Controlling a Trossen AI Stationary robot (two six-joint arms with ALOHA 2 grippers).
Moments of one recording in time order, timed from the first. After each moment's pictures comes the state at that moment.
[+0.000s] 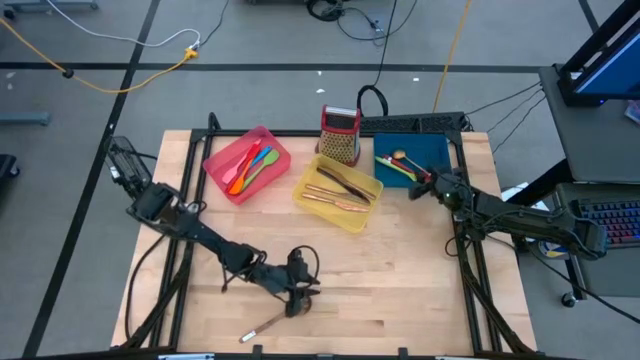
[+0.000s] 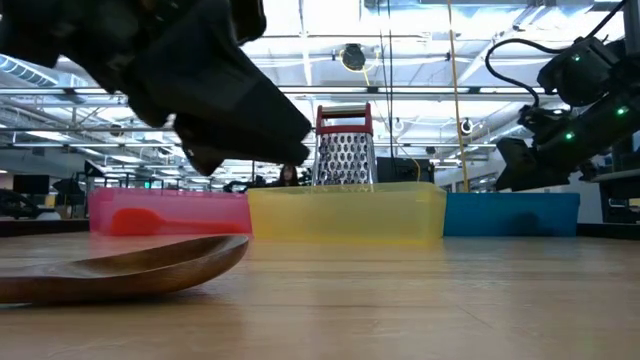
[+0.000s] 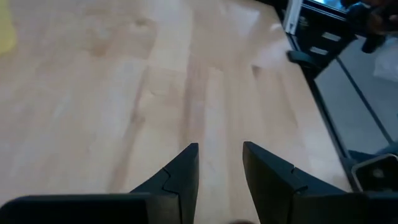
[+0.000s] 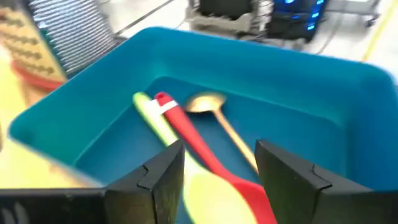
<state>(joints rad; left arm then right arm) -0.50 1.84 0.84 0.49 -0.26 -0.51 -0.46 0.52 0.06 -0.08 0.62 0.36</state>
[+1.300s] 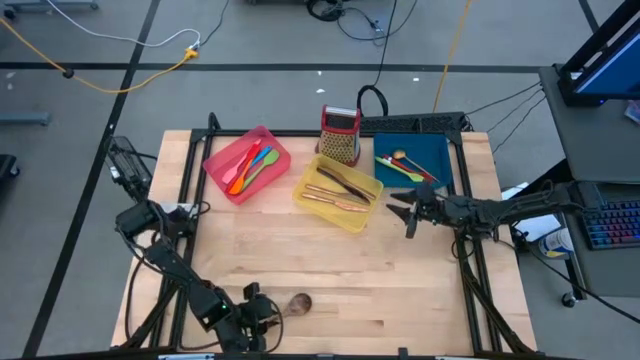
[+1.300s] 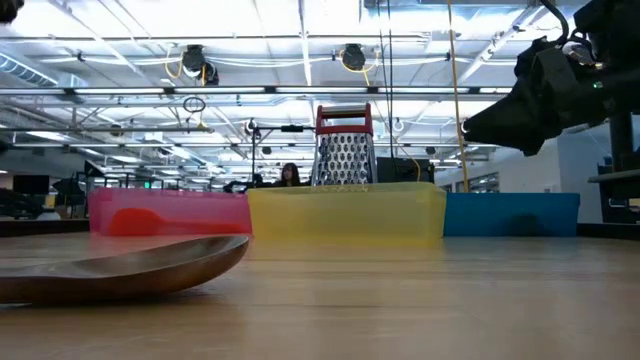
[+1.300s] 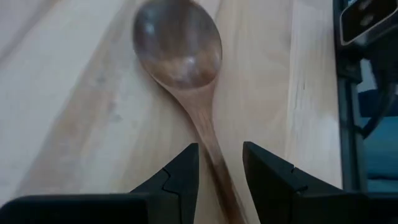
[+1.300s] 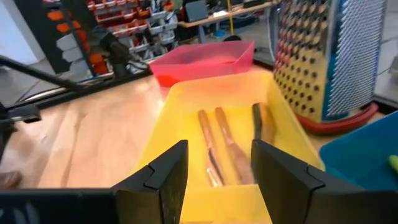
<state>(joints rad) -0.91 1.87 0.96 -0.08 -0.53 -1.06 0.08 0.60 0.06 0.36 0.42 0.28</state>
